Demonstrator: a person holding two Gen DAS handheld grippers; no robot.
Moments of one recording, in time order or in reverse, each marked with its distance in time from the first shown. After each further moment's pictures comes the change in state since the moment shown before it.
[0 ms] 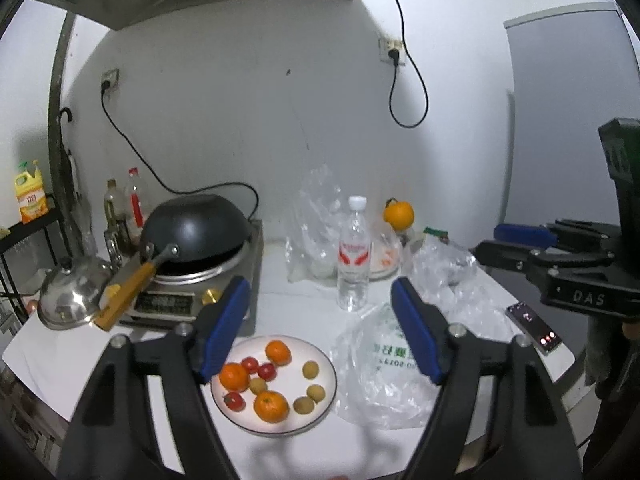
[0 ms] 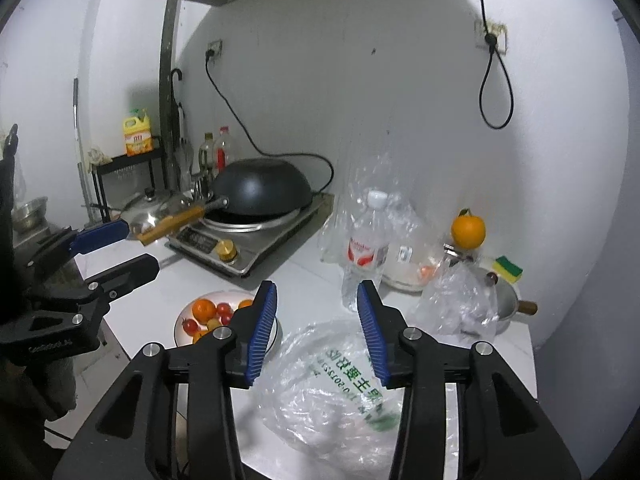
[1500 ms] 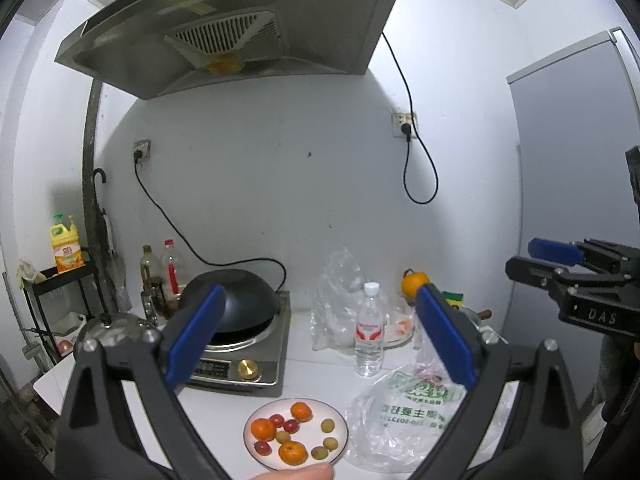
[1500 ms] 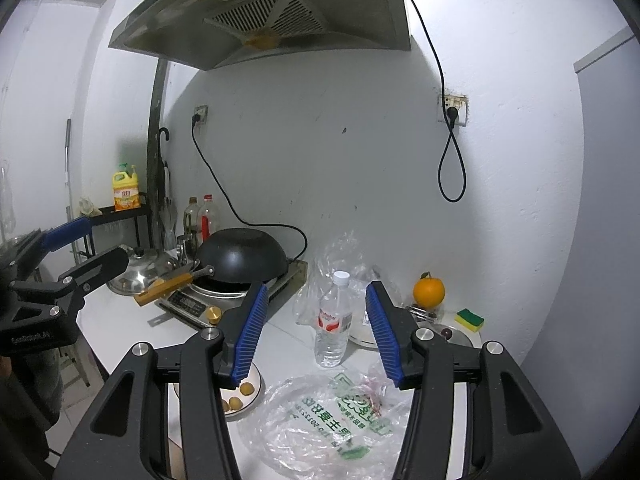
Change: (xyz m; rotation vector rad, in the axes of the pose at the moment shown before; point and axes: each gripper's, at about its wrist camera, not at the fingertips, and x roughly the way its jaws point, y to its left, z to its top) left arm -0.077 -0.014 0.064 0.021 -0.211 0.103; right arm -0.080 -0.003 0.038 0.006 -0.199 -0.095
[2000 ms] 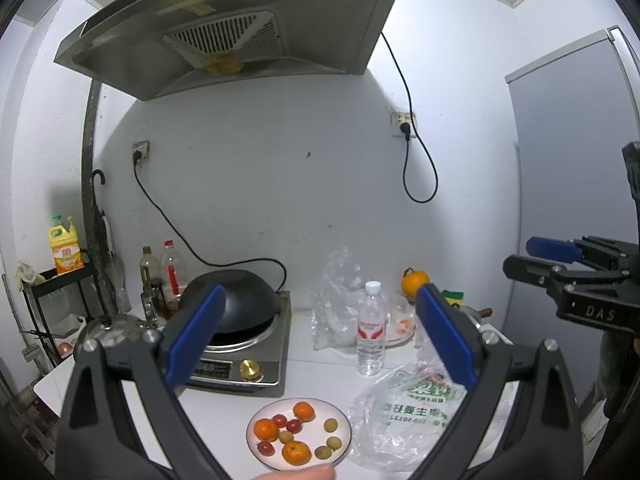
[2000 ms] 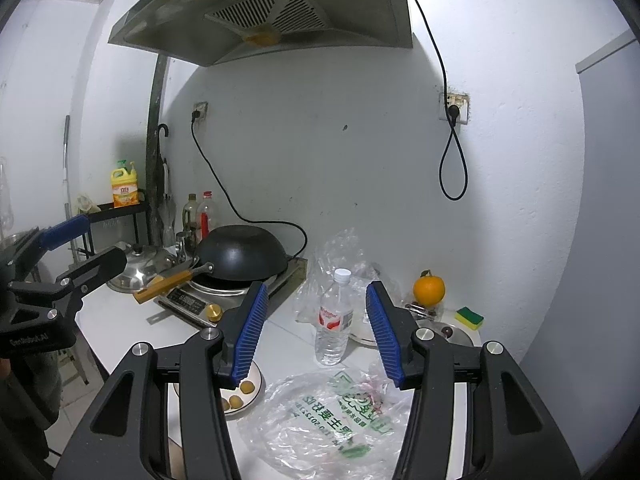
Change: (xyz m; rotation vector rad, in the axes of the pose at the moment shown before) left arm 0.000 0.001 -0.002 0.007 0.000 0.002; right arm 0.003 0.002 0.002 -0.004 0.011 -0.003
